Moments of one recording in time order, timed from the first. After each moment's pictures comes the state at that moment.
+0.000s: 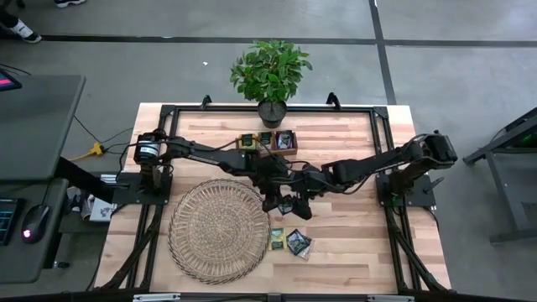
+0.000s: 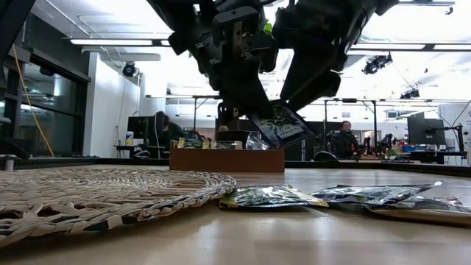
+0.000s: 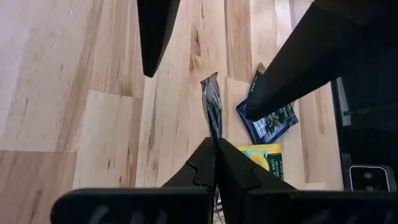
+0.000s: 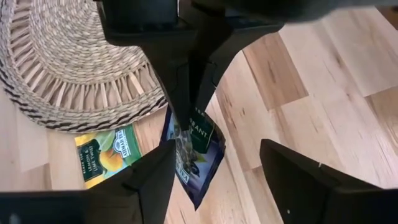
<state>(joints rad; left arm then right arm) 0.01 1.89 1.32 -0.27 0.42 -0.29 0.14 1.58 1.03 -0.38 0.05 0.52</state>
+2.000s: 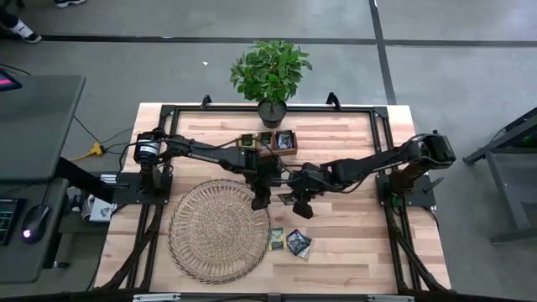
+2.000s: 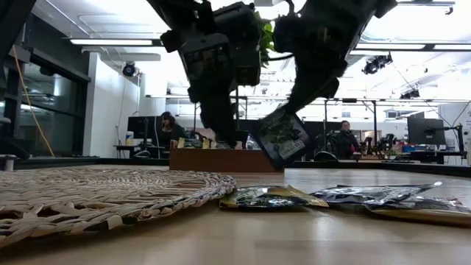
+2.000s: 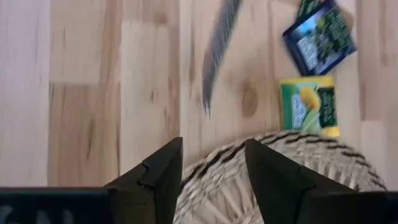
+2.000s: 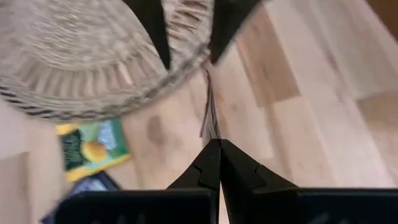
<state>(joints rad) 0.03 1.89 1.33 -0.52 0.36 -0.08 0.13 1.59 1.04 -0.40 0.06 0.45</state>
